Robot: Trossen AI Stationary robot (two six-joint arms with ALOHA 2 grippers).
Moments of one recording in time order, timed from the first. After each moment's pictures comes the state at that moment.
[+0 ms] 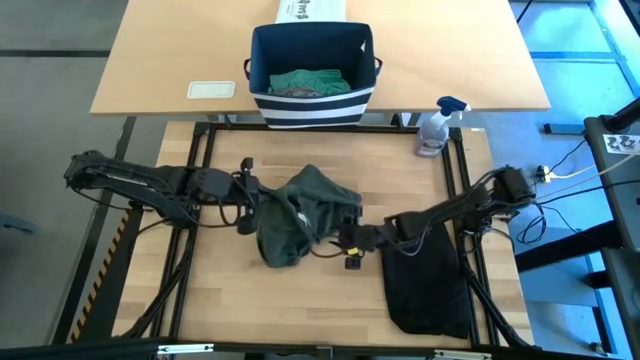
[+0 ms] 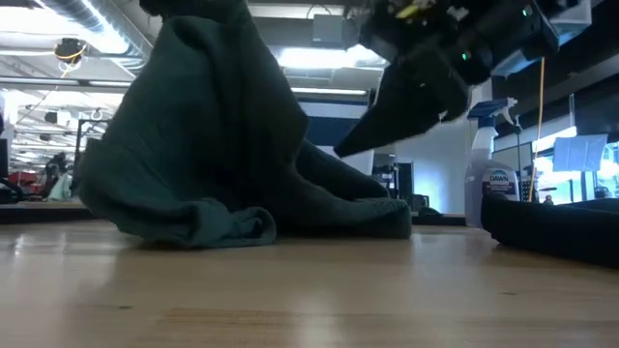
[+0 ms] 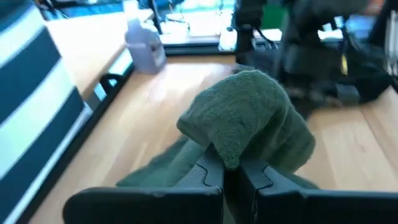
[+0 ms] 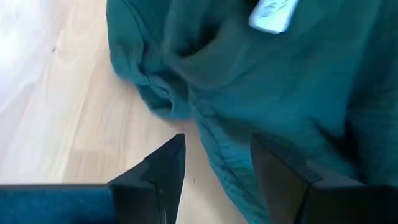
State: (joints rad) left arm -0.13 0.94 0.81 -0.29 -0.35 -0.05; right arm 0.29 1.70 0.88 0.15 0.36 0.06
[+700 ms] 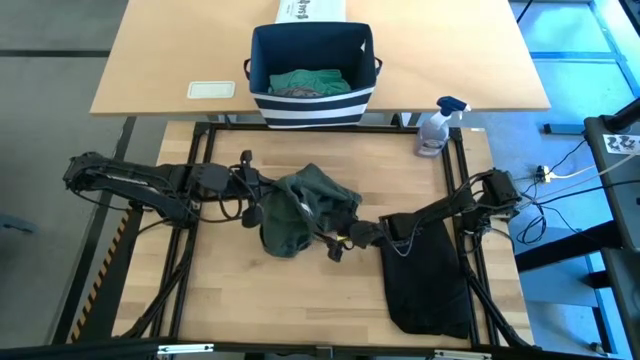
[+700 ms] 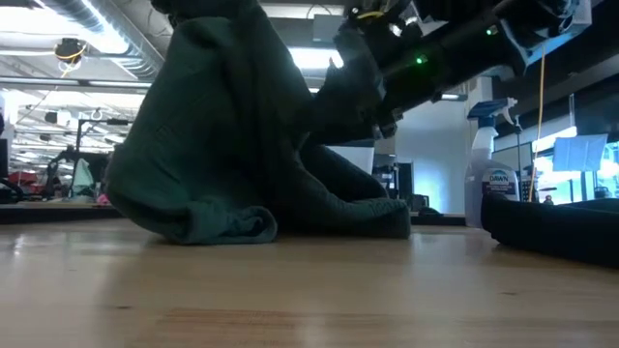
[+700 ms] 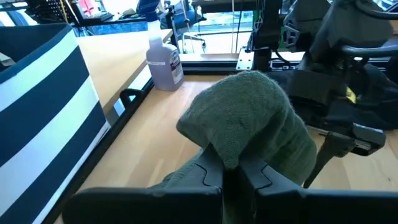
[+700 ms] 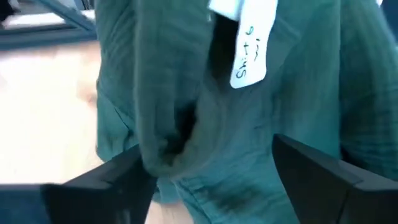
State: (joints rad) left arm -0.10 0.94 0.81 -0.22 -0.38 -0.02; right arm 0.26 1.79 0.88 0.46 0.49 0.25
